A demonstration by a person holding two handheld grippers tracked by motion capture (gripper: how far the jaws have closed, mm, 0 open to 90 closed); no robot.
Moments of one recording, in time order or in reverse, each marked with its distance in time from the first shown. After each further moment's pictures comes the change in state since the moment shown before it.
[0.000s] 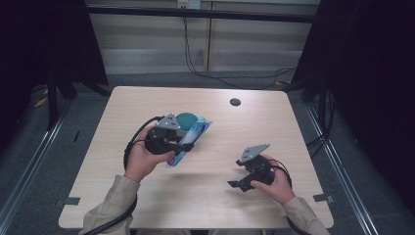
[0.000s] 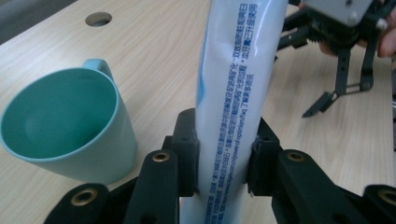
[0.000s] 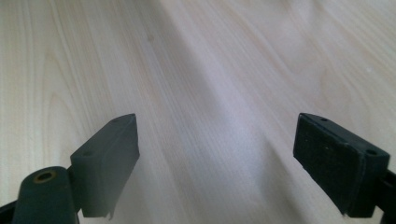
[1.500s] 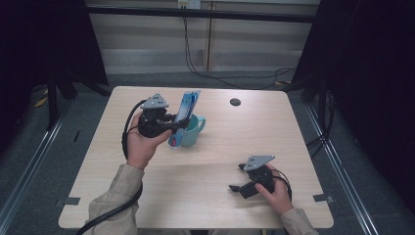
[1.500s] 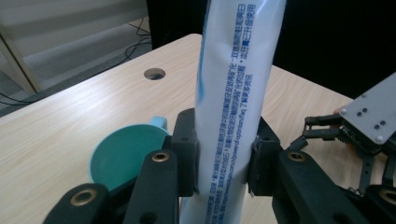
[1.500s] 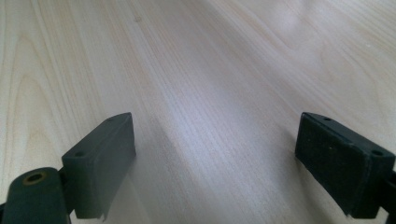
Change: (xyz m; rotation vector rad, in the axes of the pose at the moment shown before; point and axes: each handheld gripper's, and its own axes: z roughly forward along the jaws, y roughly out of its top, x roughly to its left) left arm 0.023 0.022 -0.023 -0.224 0.136 -0.136; right arm 0.006 -0.033 0.011 -0.098 -0.056 0.013
